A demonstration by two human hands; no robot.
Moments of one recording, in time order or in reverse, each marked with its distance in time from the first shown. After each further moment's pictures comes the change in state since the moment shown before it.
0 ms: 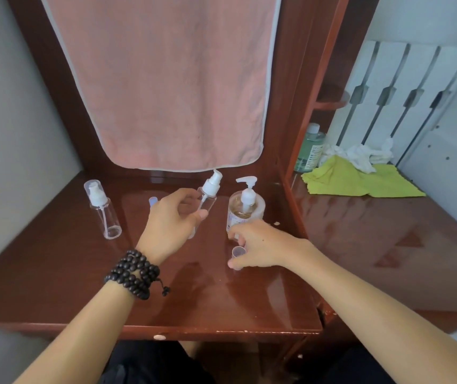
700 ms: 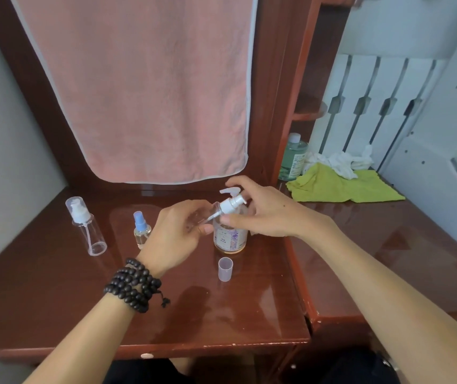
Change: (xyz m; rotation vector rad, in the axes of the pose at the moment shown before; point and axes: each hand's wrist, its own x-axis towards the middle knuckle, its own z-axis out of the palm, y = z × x) left_hand -0.002 0.036 0.016 0.120 -0.094 0.211; right_hand -0.035 -0.016 -0.082 0.179 0.267 -0.085
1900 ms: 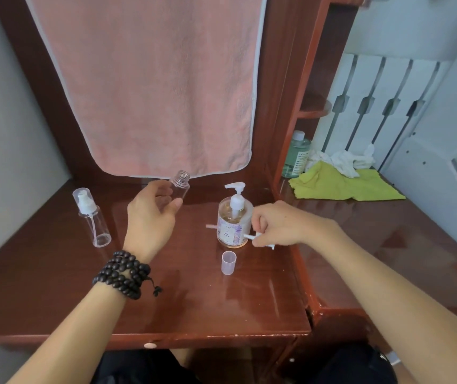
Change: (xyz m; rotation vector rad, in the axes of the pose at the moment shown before) left_hand 0.002 -0.028 -0.019 -0.118 0.367 -0.228; right_hand -0.002 0.034 0.014 -0.282 -0.206 0.233
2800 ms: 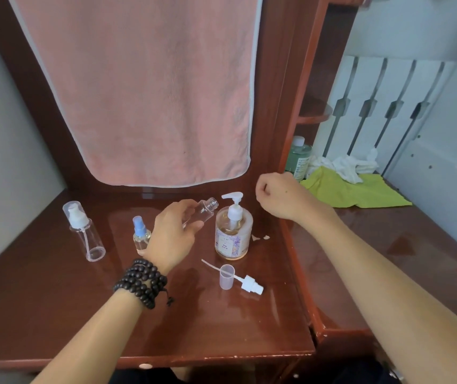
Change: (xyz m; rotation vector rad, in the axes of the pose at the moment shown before) left_hand 0.009 -0.006 0.043 0.145 -0.236 0.065; right_hand 0.047 0.016 -0.035 0.022 0.431 0.055
